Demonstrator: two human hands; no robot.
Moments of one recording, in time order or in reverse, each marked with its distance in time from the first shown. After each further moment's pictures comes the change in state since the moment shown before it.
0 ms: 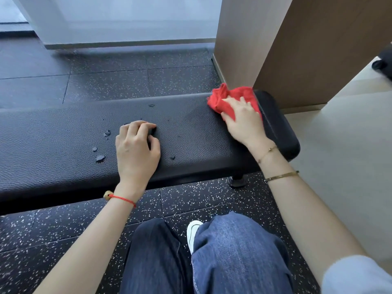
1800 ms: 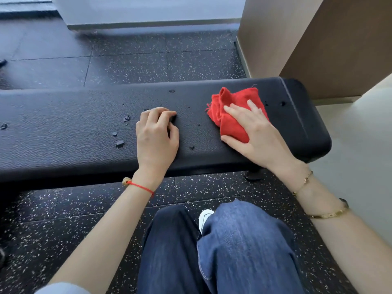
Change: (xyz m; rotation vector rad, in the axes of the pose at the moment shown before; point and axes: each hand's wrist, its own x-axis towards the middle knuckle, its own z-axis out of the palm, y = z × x) left_hand 0.002 0.001 -0.003 0.000 -0.025 0.002; right_hand -0.052 -0.016 0.002 0.079 -0.154 -0.270
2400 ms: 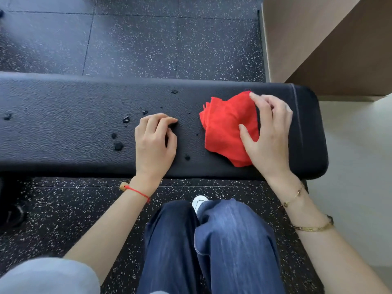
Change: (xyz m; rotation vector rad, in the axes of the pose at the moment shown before) left_hand 0.003 0.002 0.000 -0.014 -0.008 -0.041; right_hand 0.032 0.003 -0.022 0.048 0.272 0.080
